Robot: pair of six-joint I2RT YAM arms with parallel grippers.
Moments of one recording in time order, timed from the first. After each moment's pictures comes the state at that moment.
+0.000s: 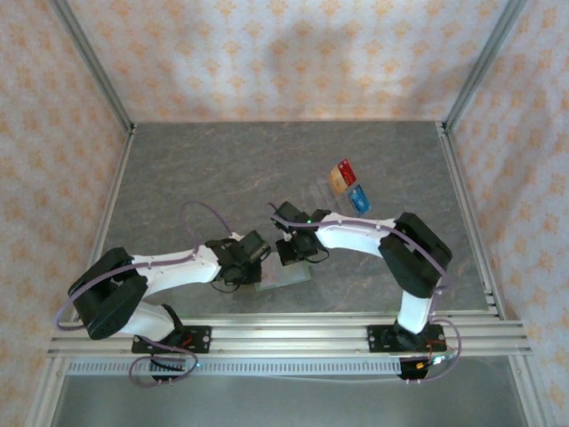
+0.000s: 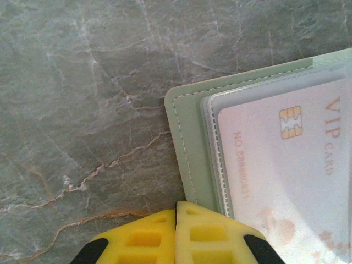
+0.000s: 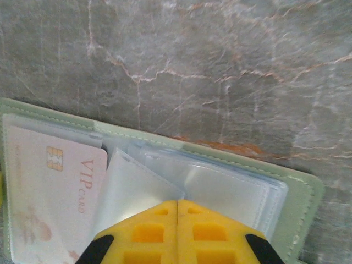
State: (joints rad) left arm -0.81 1.43 0.65 -0.52 -0.09 -0.91; right arm 0.89 1.81 1.12 -0.57 -0.13 0.50
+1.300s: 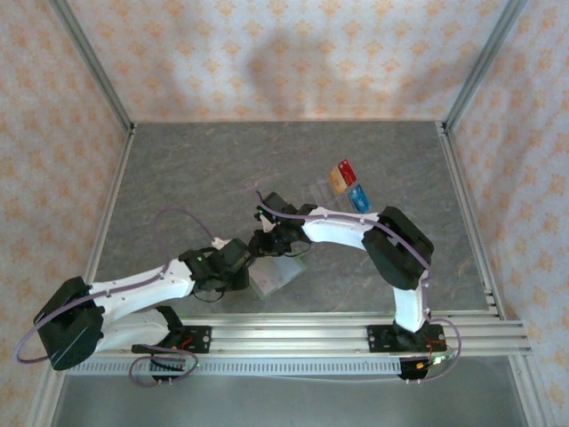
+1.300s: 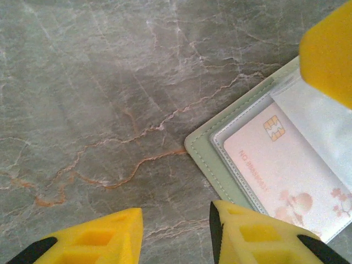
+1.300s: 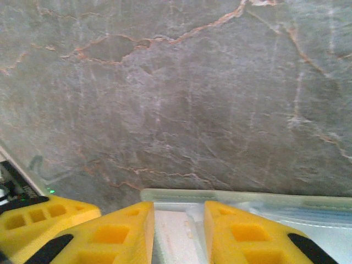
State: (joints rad) left arm -0.82 1.14 0.55 -0.65 -0.13 -0.93; right arm 0.90 1.92 1.26 -0.40 -0.43 0.71
